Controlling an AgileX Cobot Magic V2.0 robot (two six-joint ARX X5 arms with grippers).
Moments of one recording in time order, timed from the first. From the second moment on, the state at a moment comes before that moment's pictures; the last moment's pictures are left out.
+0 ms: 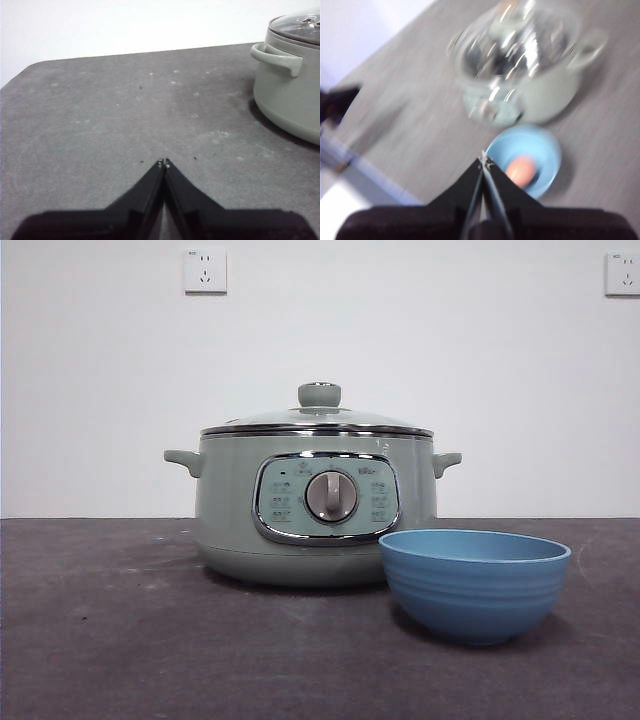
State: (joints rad) left arm 0.03 0.00 0.02 -0.18 0.05 0.06; right arm 0.49 0.44 0.85 -0.81 -0.19 0.14
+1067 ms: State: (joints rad) left arm 0.03 0.00 0.02 -0.18 0.05 0.06; right arm 0.11 0.00 0.02 -0.15 -0.23 -0.05
